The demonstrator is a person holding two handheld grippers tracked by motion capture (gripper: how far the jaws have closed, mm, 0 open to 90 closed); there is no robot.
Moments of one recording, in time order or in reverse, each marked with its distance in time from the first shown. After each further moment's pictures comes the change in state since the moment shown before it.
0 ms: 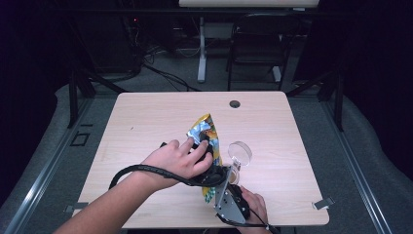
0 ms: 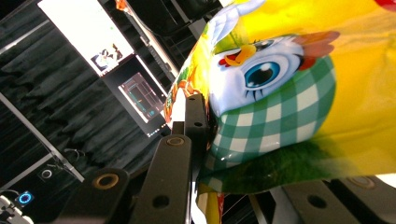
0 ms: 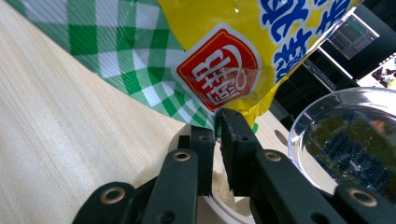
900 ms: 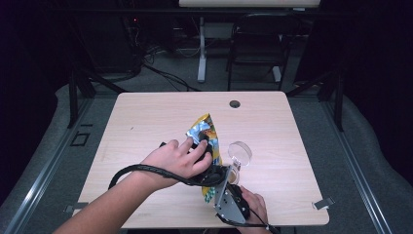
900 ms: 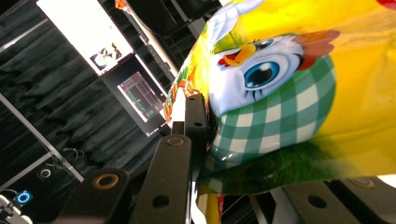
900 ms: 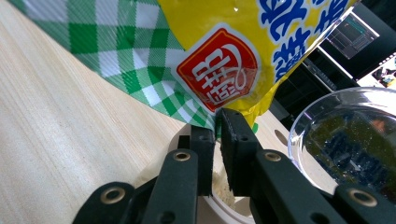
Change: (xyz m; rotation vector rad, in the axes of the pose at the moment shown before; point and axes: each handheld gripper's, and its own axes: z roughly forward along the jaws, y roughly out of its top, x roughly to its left) left arm -0.001 -0.001 0.001 0.004 -0.008 -0.006; right arm 0.000 0.000 -0.001 0.009 0.000 -0.006
